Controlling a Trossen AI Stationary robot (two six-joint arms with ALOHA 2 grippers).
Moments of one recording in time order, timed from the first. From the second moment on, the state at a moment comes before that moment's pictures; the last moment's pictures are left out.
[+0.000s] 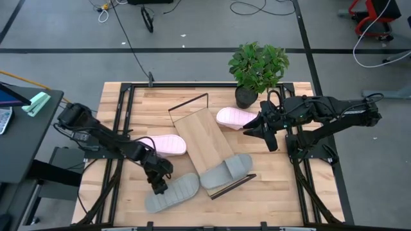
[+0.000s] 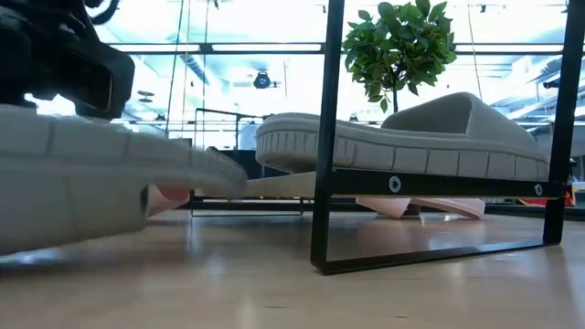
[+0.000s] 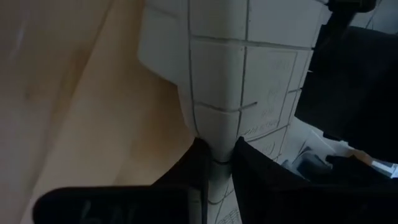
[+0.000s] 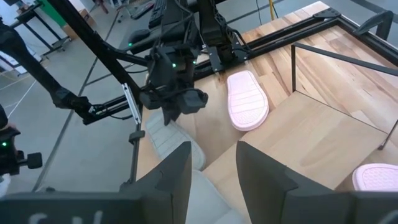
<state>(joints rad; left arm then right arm) -0.47 1.42 0.64 -0.14 0.45 -1.15 0.16 1.05 1.28 -0.65 0.05 0.49</state>
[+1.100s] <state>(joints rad) -0.50 1.48 1.66 -1.57 -0.60 -0.91 0.16 1.05 1.28 -0.64 0.05 0.47</state>
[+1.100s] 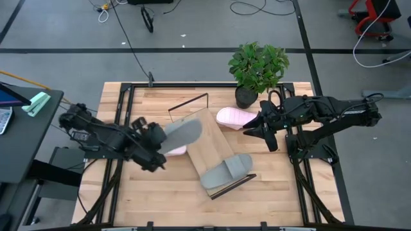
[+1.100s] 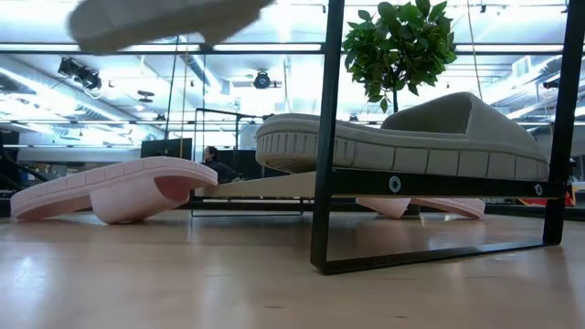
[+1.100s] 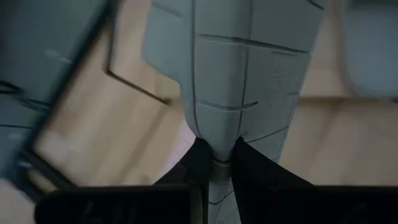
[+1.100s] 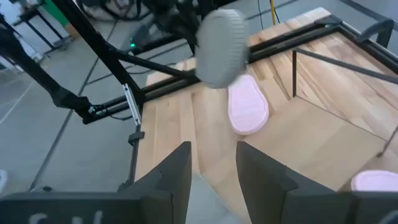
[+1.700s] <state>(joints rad) -0.40 1.80 1.82 -1.57 -0.98 -0.51 0.16 1.05 1.28 -0.60 0.06 0.27</state>
